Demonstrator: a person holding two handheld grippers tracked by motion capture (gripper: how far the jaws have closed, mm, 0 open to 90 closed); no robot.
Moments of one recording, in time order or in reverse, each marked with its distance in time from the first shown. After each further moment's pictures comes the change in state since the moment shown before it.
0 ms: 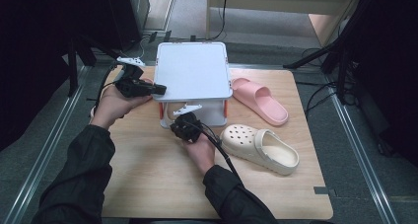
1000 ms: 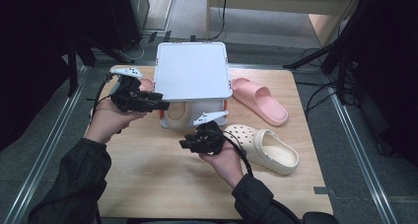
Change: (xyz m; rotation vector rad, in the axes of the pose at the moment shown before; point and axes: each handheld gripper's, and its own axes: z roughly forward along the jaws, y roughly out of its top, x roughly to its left) left arm -0.056 -0.016 -0.023 -0.014 -0.014 -0.022; right arm -0.001 -0.023 -0.091 0.008 0.224 -0.005
